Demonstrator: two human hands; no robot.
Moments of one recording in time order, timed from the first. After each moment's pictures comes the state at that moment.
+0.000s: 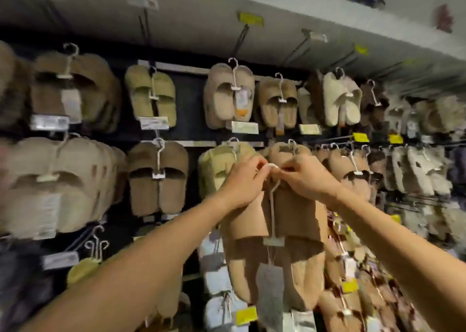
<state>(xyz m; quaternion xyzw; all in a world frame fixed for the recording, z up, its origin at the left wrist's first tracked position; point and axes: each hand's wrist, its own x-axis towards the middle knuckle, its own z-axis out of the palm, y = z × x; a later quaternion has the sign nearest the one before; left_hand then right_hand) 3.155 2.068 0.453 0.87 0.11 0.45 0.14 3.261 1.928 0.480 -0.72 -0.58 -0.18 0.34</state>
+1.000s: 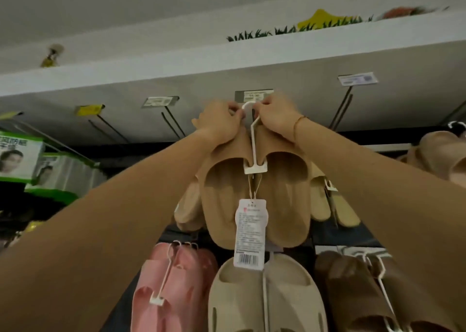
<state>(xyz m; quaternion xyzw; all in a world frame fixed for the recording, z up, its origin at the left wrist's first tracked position) 2.749 2.411 0.783 0.70 0.34 0.61 -0.14 2.891 2.368 0.798 -0.45 -0.66 -0.20 0.57</state>
